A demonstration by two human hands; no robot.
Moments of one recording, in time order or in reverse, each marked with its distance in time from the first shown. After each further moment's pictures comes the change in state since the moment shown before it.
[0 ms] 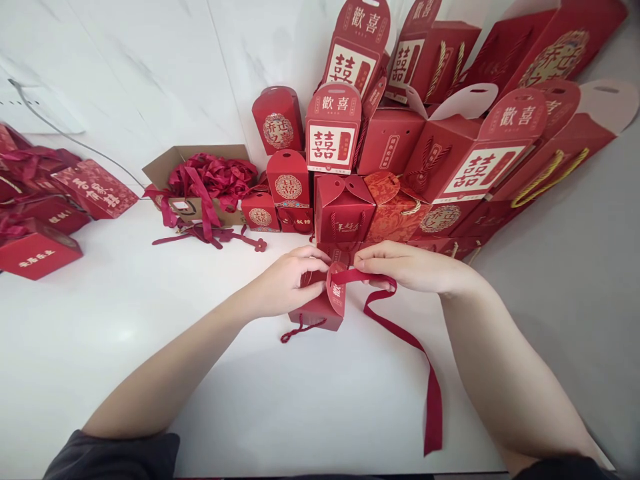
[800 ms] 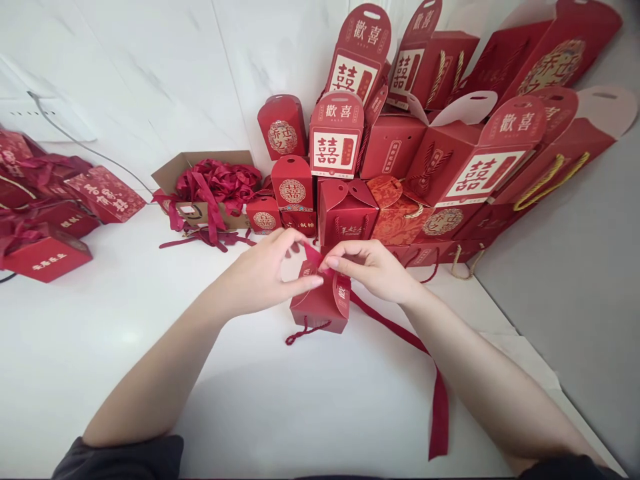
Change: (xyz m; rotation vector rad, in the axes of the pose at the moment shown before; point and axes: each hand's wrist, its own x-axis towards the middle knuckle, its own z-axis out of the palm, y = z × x) left_hand -0.020 0.011 -0.032 0.216 0.176 -0.198; right_hand 0.035 0.005 0.040 0.149 0.326 -0.377
